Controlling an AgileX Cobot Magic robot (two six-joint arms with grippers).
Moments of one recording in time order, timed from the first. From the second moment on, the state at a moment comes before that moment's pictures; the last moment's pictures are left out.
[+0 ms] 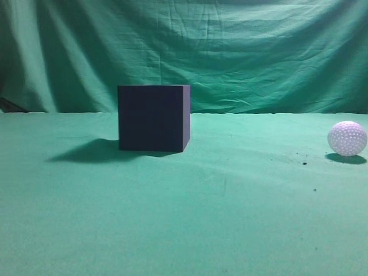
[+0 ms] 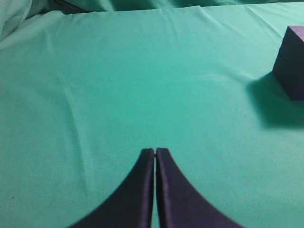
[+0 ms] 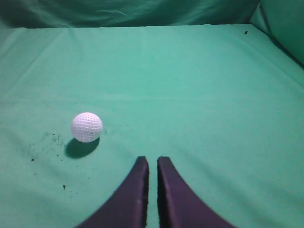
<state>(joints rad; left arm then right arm) -0.10 -0.02 0.02 0.09 0.36 -0.03 0.07 -0.01 0.03 0.04 0.39 -0.02</state>
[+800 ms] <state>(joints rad) -0.10 -0.02 0.02 0.09 0.36 -0.03 0.07 -0.01 0.03 0.05 0.39 -0.02</state>
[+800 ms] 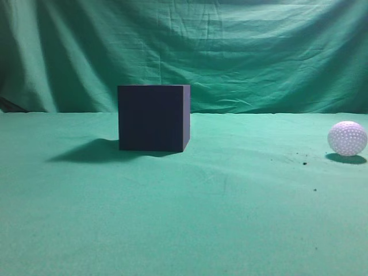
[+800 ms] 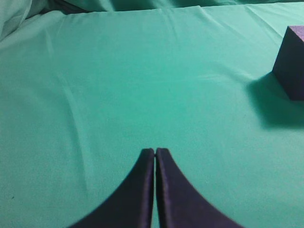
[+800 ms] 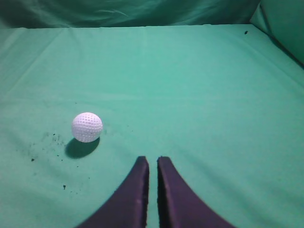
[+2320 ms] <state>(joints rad) -0.10 -0.02 0.02 0.09 0.36 -0.03 0.21 1.01 -0.67 0.20 0.74 -0.27</state>
